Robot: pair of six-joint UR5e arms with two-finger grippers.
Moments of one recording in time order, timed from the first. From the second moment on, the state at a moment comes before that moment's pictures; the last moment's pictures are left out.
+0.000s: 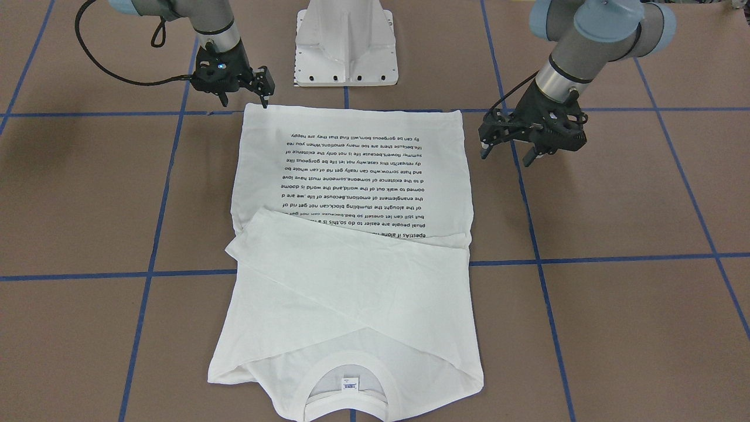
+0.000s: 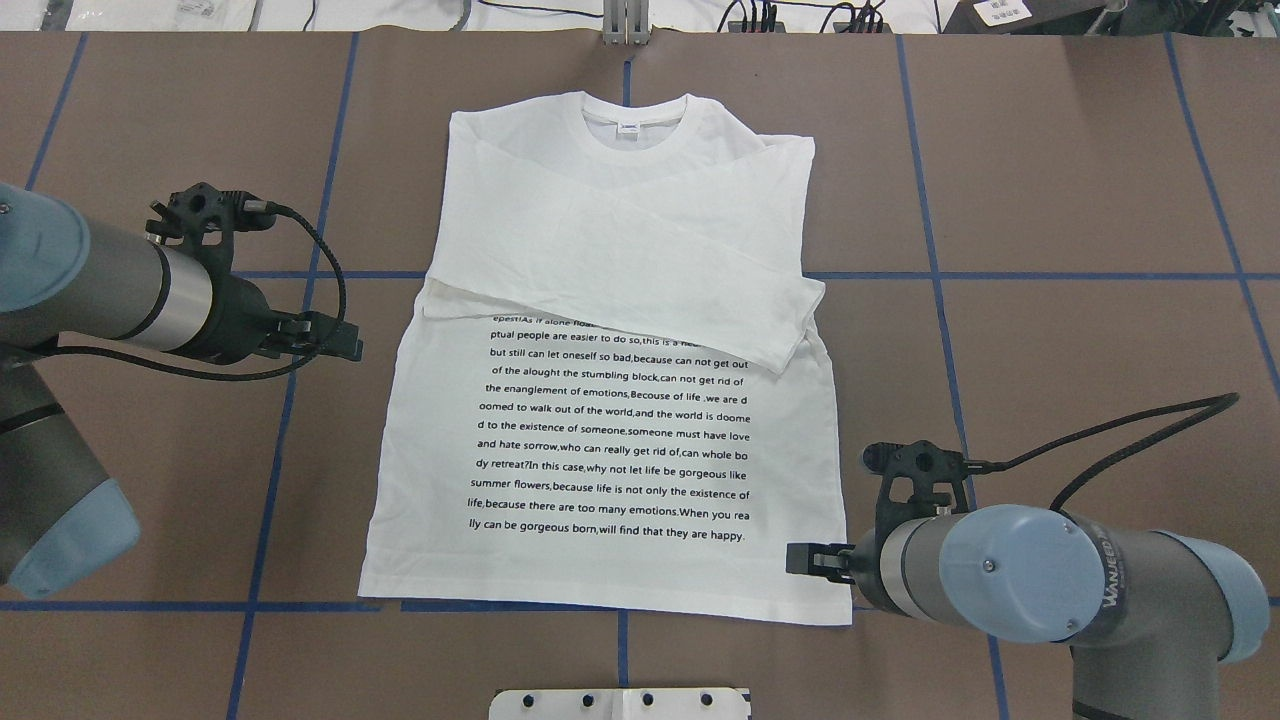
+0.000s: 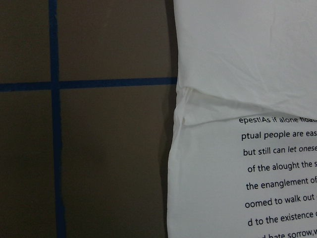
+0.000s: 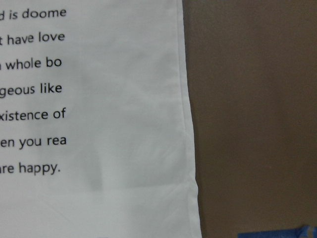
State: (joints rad) left arm -0.73 -1.74 -1.98 -1.95 -2.01 -1.06; right arm 0.17 -1.47 2.11 -1.42 1.64 1.55
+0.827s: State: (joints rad) left arm -0.73 -1.75 -2.00 -1.95 -2.01 -1.06; right arm 0.14 -1.45 2.06 -1.42 1.65 1.55
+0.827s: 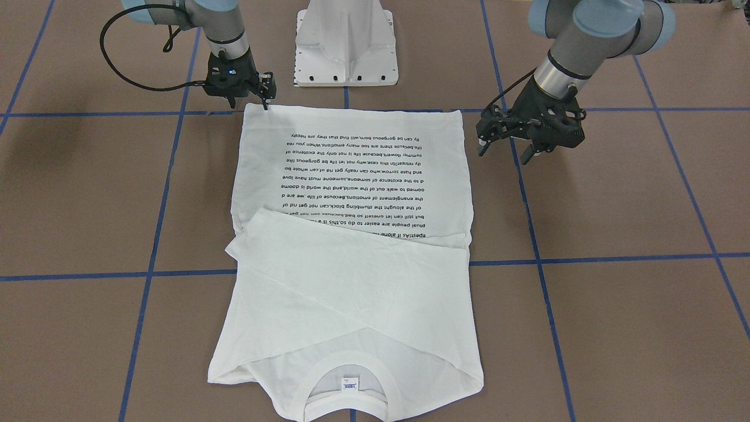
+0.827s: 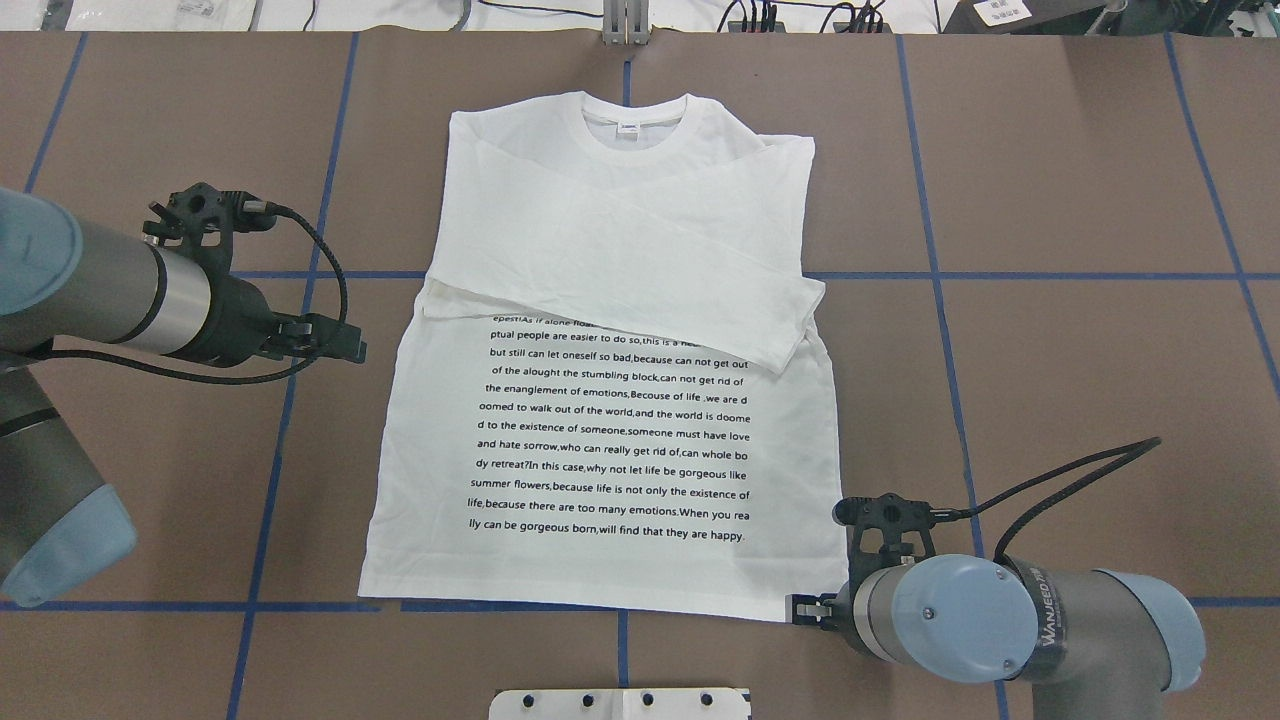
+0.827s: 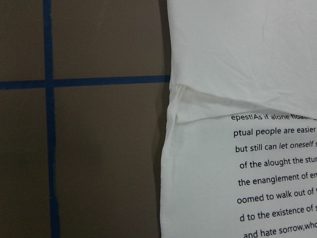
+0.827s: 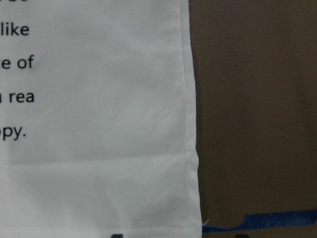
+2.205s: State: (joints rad) left arm -0.72 -1.75 -1.99 -1.95 -2.00 -1.07; right arm 0.15 -1.45 2.06 -1.42 1.66 1.55
